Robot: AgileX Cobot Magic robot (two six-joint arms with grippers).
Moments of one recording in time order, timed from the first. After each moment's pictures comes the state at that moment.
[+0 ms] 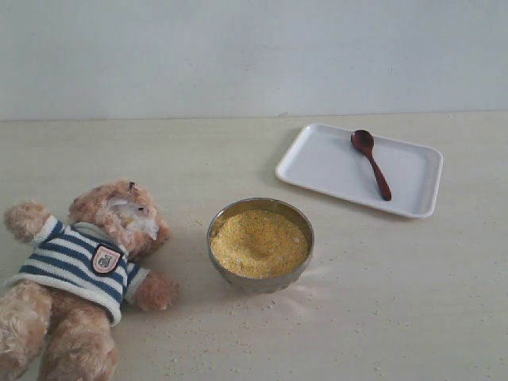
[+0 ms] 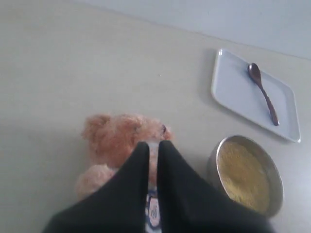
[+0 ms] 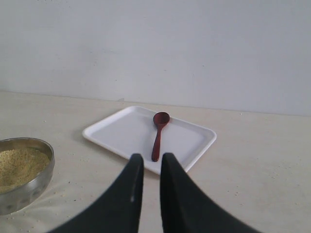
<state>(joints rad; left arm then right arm) 0.29 1.00 -0.78 -0.92 0.80 0.73 0.22 0.00 0.00 0.08 0.15 -0.08</state>
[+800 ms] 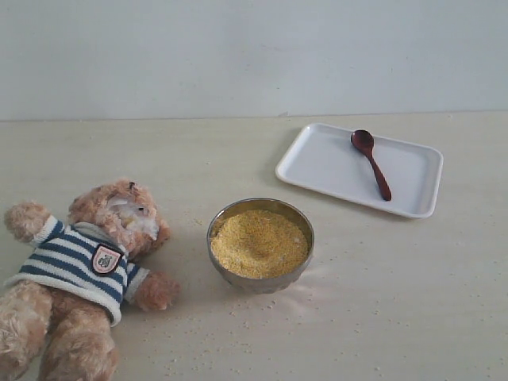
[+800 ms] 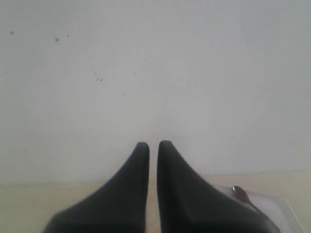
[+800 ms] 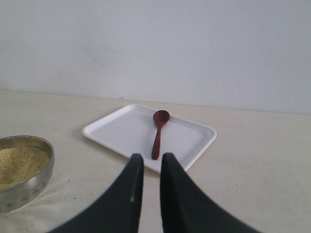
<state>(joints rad) -0.09 0.31 -0.47 -0.90 0.25 0.73 0.22 0.00 0.00 0.08 0.15 -0.08</state>
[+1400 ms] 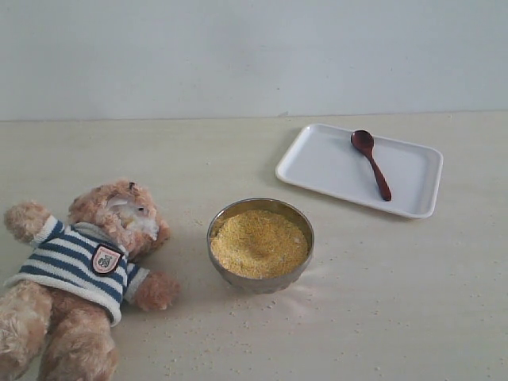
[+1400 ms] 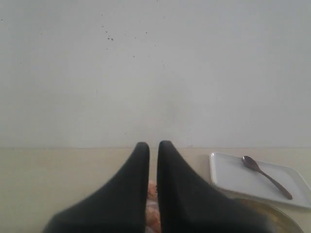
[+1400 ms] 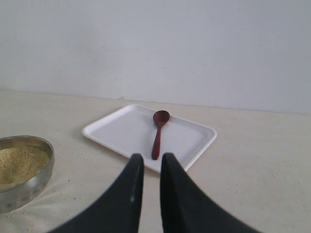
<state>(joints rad) -0.09 0.00 -0.13 -0.90 0.21 0.73 0.22 0.00 0.00 0.08 0.15 -0.08</state>
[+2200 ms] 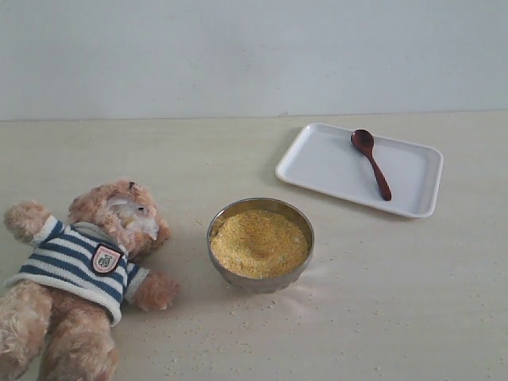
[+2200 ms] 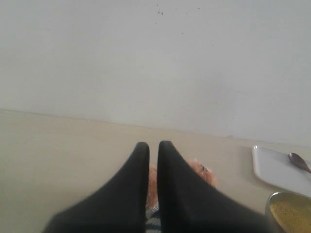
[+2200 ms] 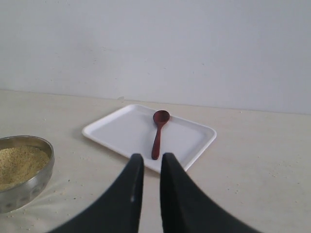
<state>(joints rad) -0.09 0.00 -0.01 -0.14 0.07 -0.04 0.22 0.00 0.00 0.08 0.15 -0.08</state>
